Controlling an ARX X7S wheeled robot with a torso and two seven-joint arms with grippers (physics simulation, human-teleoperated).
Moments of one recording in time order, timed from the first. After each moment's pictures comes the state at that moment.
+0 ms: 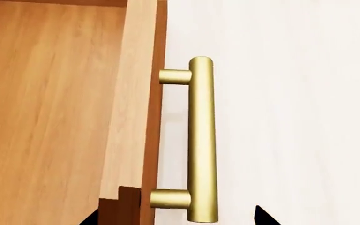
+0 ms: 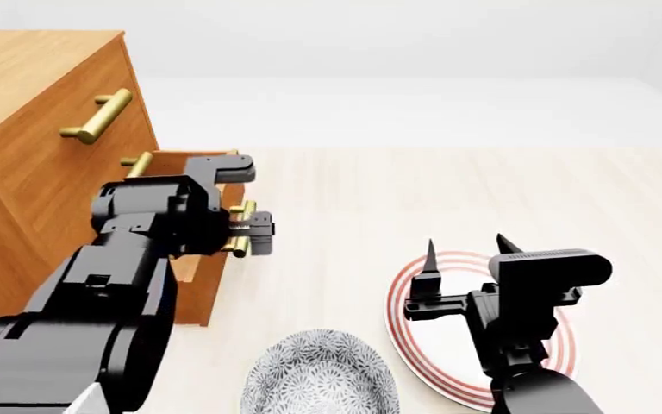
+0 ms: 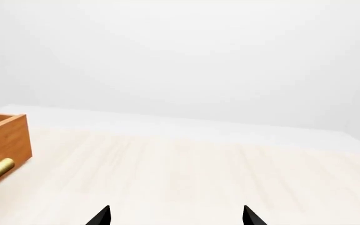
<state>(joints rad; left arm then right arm) -1.39 -0.04 0.06 -1.30 -0.11 -0.96 -0.01 0.22 0.30 -0.16 -0.45 0.30 0.58 0.24</state>
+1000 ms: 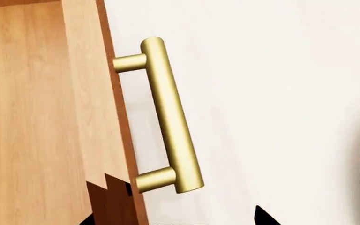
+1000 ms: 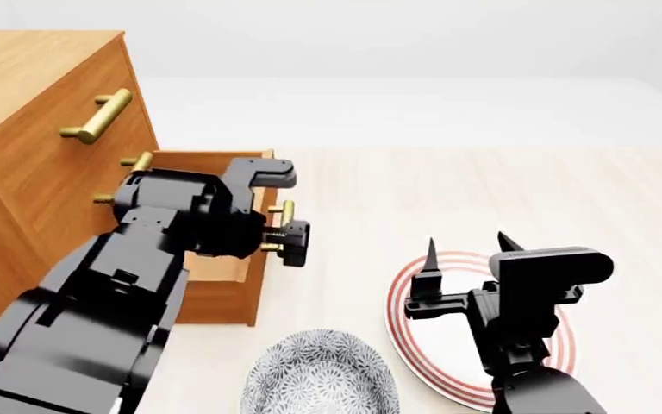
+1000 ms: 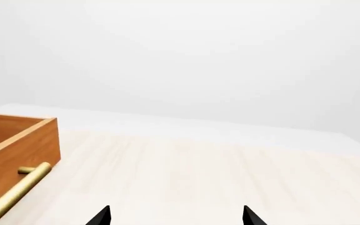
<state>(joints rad) -1.41 -0.01 0.52 -1.28 -0.46 -1.00 0.22 0.23 0.32 -0.17 -0.46 0.31 0.59 0.26</state>
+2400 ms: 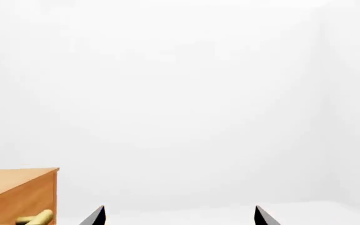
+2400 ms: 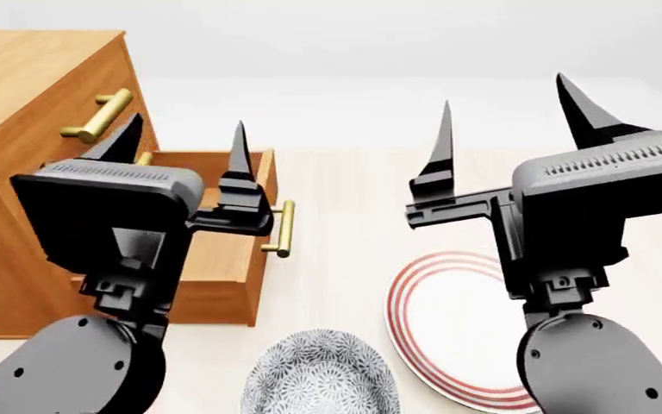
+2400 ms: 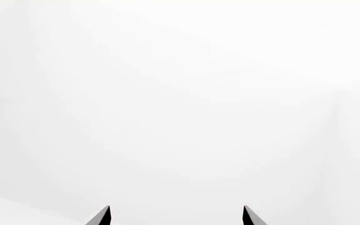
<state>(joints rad) -0.56 -0.49 0.35 0.70 -0.66 -0.56 -0.59 0.60 0.42 -0.35 -0.83 0.15 0.84 0.37</state>
